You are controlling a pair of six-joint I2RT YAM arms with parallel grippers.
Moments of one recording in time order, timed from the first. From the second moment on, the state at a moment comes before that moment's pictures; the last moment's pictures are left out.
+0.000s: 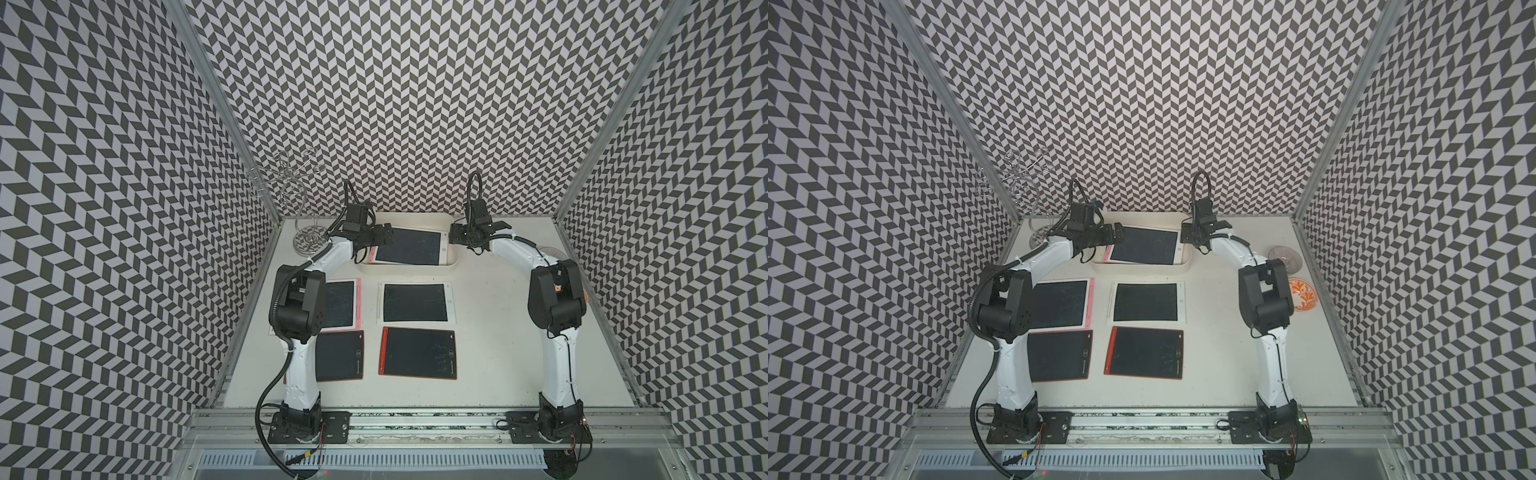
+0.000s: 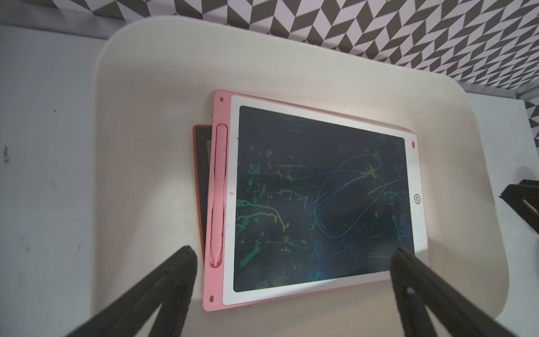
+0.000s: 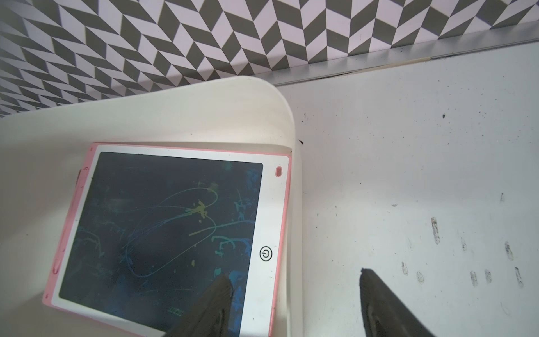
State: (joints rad) left arm -0.25 2.07 1.64 -0.26 0.19 -0.30; right arm 0.31 2.19 1.83 -0.46 0.06 0.36
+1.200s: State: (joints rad) left arm -0.23 2.29 1.84 -0.39 0.18 -0.24; right arm 0.32 2.29 1.91 -0.49 0.11 0.31
